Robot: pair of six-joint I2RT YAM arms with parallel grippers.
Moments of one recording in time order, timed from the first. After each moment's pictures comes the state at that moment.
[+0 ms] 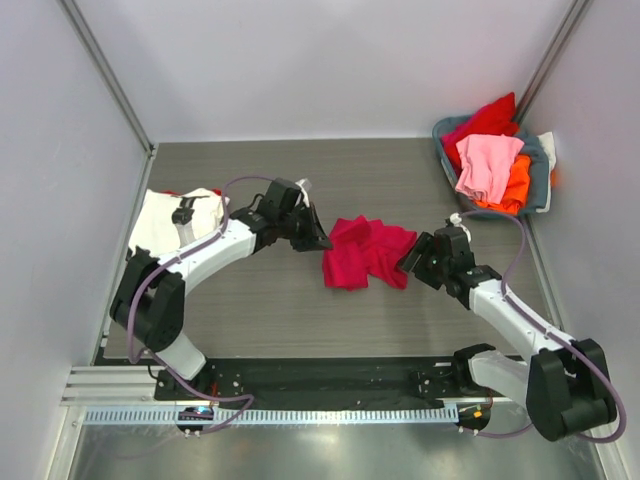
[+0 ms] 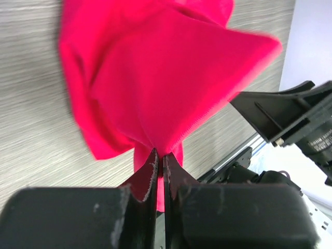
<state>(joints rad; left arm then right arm) -0.61 1.62 1.17 -0.31 0.34 -0.79 0.25 1.04 0.52 -0.25 -0.02 0.77</state>
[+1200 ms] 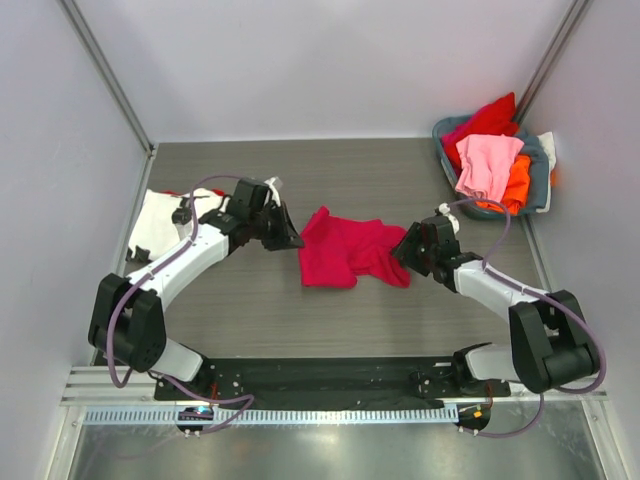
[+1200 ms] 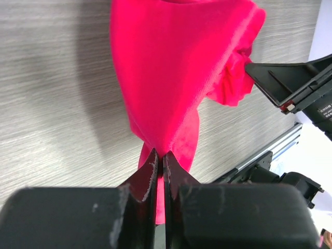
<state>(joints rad) -0.46 1.47 1.08 -0.42 0.35 -0.66 0.28 1.30 0.58 -0.04 0.03 0.78</state>
